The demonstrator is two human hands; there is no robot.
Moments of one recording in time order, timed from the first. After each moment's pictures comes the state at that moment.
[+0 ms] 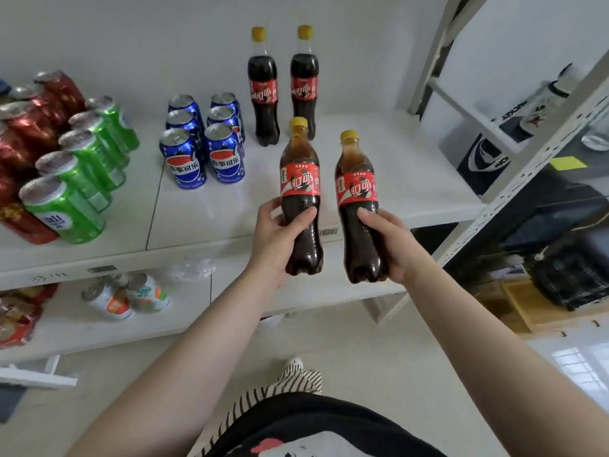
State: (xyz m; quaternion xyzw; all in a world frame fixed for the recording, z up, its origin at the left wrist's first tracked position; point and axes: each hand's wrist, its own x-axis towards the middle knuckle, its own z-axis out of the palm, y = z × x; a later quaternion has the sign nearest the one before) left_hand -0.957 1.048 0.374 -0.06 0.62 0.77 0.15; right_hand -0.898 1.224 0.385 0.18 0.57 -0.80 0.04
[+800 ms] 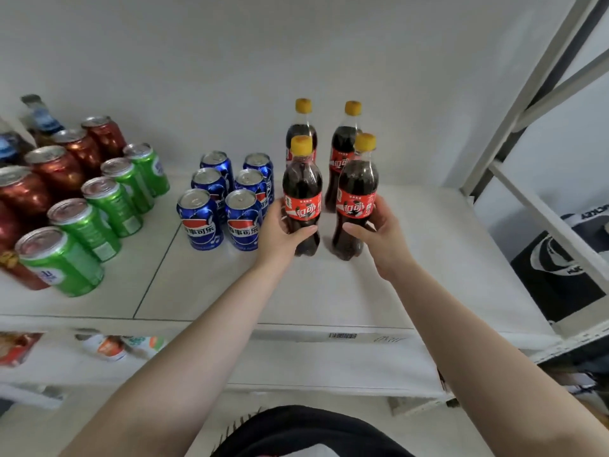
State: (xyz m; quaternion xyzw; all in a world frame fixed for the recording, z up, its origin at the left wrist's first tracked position) left_hand -1.144 1.070 0.359 0.03 0.73 0.68 -0.05; right_hand -1.118 1.258 0.370 -0.01 0.73 -0.68 -0.10
